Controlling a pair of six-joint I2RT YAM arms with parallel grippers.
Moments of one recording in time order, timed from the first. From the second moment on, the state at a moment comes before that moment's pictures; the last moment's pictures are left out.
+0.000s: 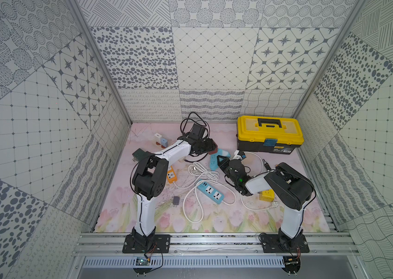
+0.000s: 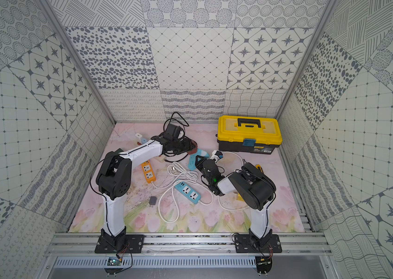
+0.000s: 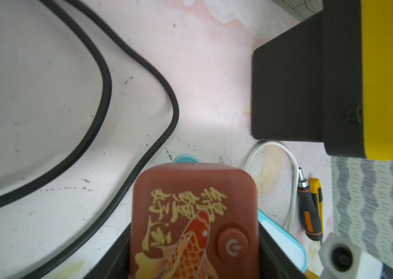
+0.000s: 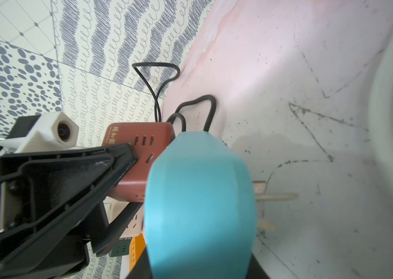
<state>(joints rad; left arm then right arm) -0.44 2.06 1.57 -0.33 0.30 -0.66 0.67 1.91 0.71 0.86 0.25 1.20</state>
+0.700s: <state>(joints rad) -0.41 2.13 1.54 -0.20 0.43 -0.71 0.67 1.90 0.73 0.75 0.32 1.16</state>
